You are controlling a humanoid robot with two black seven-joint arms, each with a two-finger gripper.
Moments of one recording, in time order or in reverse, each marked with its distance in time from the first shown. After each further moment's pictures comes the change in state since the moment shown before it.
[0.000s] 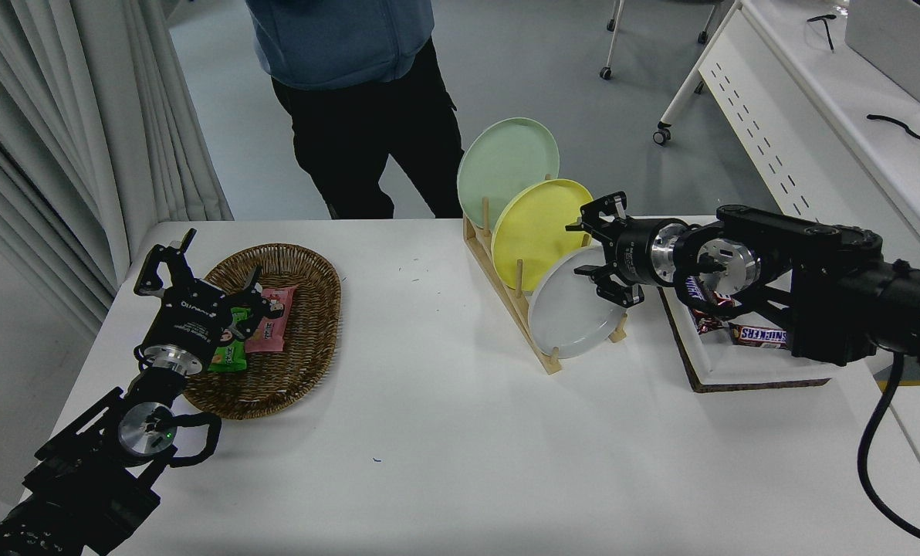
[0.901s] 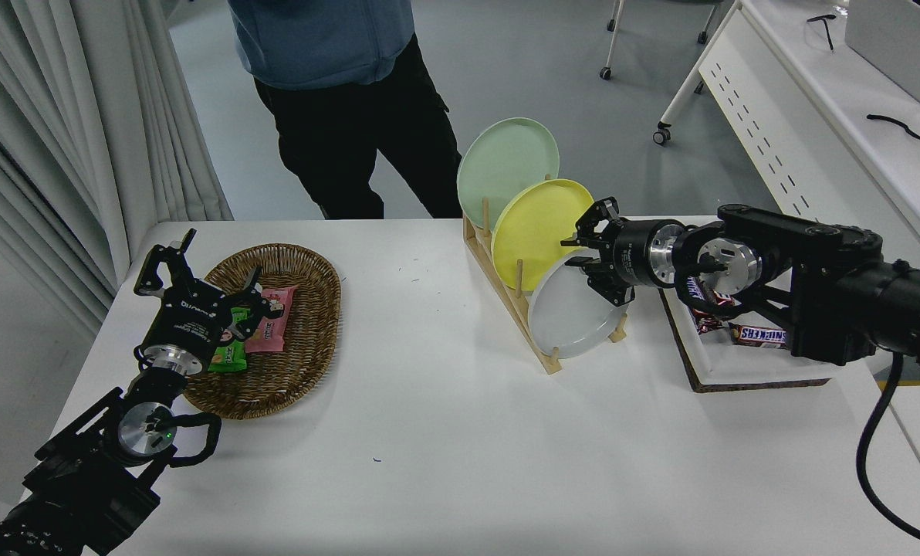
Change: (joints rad) left arm 0.000 0.000 0.000 0.000 0.000 0.000 0.000; right arm 0.002 -0.004 0.008 0.002 -0.001 0.032 -0.029
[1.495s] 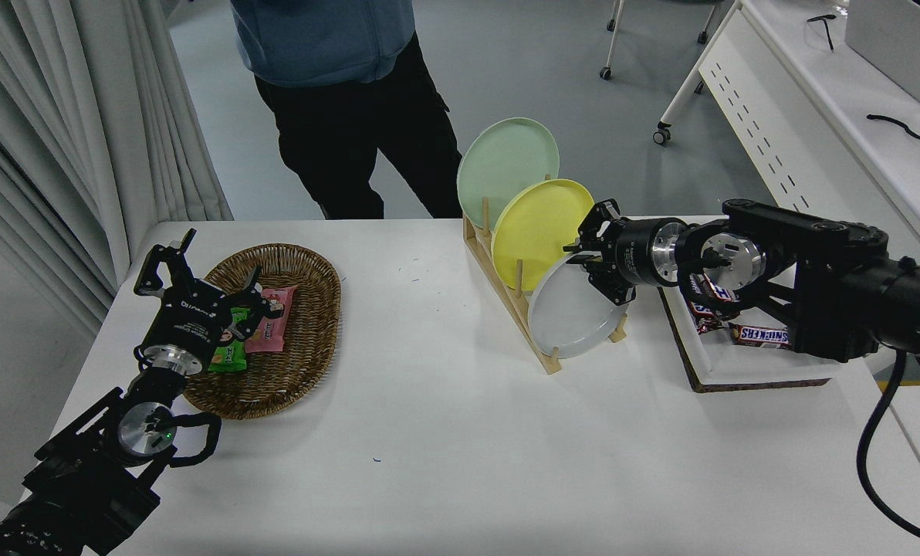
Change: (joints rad) left arm 0.000 0.000 0.000 0.000 0.000 0.000 0.000; right arm 0.000 -0.011 0.031 -0.001 0.000 0.003 -0.029
